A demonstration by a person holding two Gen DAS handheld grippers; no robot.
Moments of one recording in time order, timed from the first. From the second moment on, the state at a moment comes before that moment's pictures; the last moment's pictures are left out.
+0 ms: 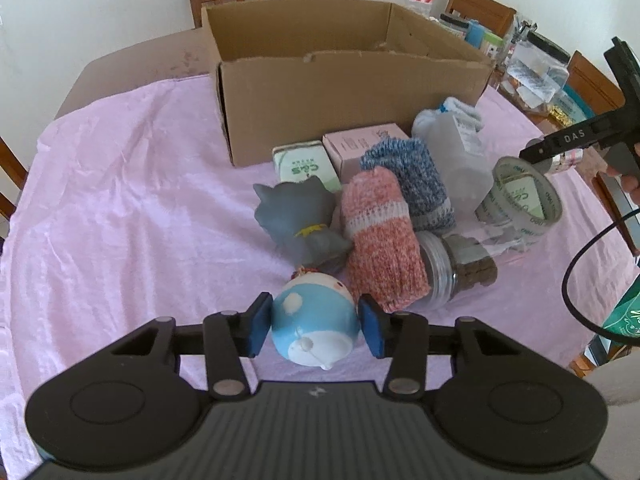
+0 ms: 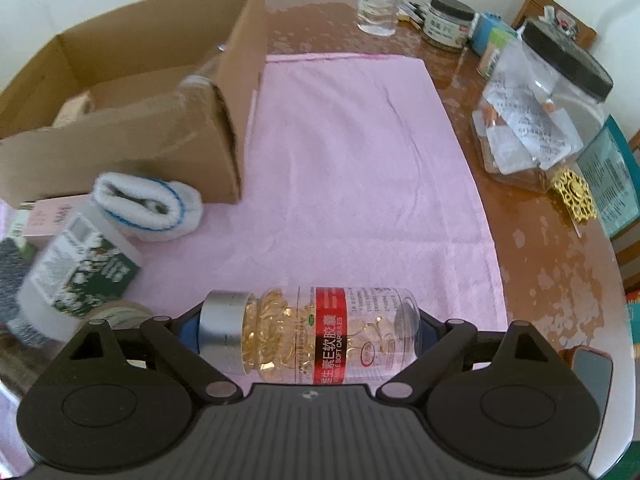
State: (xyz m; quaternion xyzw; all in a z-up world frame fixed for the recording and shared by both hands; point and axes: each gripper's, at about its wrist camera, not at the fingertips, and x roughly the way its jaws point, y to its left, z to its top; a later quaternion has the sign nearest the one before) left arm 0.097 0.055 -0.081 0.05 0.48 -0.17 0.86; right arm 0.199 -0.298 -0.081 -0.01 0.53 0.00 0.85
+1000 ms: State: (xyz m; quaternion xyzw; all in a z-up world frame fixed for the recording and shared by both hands) left arm 0.229 0.013 0.037 0.07 0.37 -0.21 0.90; right arm 0.255 -0.217 0.041 -0.07 0.43 0.16 0.89
